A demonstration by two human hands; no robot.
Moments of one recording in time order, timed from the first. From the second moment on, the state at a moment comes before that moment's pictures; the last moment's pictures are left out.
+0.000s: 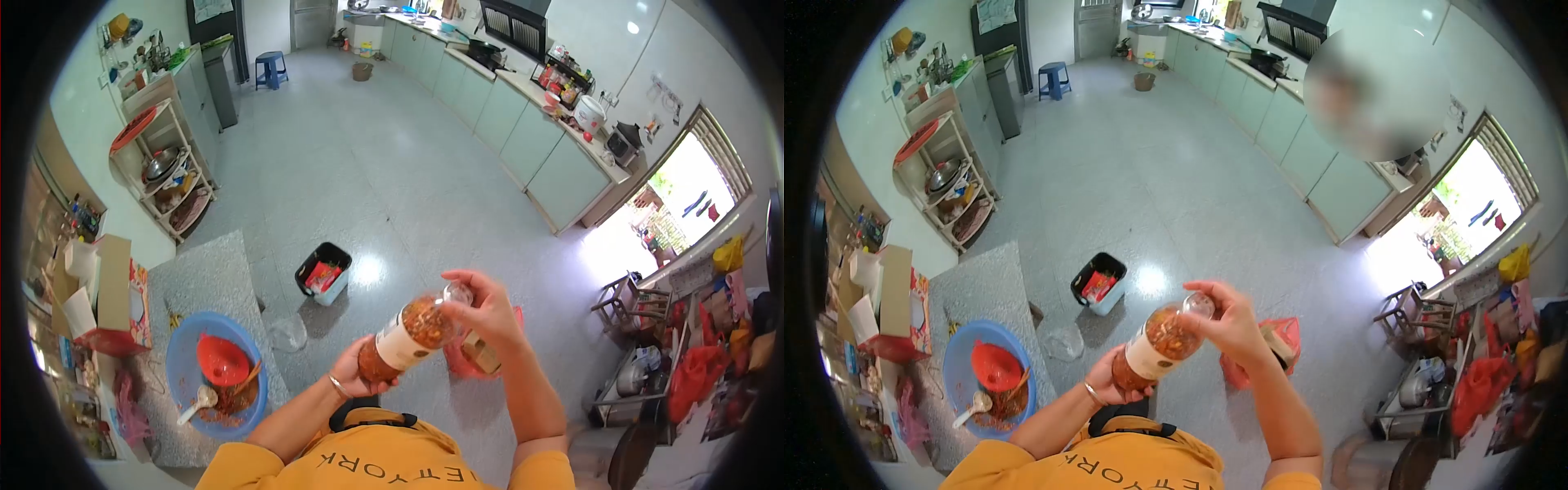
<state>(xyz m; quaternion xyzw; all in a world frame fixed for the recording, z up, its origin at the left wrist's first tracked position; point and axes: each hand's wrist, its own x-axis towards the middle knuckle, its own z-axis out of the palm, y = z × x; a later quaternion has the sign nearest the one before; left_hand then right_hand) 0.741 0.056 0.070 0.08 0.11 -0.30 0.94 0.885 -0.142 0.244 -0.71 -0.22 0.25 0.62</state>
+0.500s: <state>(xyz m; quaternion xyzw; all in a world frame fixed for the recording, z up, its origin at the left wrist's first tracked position) 0.968 0.107 0.106 -0.14 0.07 -0.46 0.87 1.081 -0.038 0.194 -0.43 -0.20 0.28 0.84</state>
